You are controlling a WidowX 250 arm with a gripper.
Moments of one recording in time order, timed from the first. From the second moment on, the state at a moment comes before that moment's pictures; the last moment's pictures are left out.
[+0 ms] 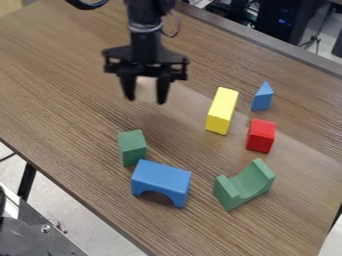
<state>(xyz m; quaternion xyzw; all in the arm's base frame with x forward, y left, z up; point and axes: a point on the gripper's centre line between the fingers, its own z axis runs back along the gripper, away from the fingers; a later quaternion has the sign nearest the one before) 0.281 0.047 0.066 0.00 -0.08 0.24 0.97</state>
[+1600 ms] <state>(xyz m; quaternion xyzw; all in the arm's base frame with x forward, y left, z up) 0.270 -0.035 0.028 -0.03 0.08 0.08 0.99</state>
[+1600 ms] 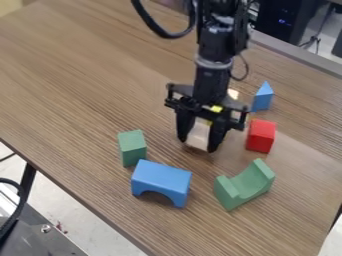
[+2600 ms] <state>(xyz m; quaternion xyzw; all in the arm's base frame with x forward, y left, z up) 0.273 -0.054 0.021 -0.03 -0.03 0.00 1.00</state>
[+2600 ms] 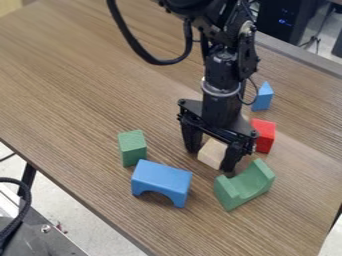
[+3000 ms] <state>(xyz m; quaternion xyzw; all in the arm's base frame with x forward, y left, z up) 0.278 -0.039 0.046 -0.02 -0.06 0.03 1.00</state>
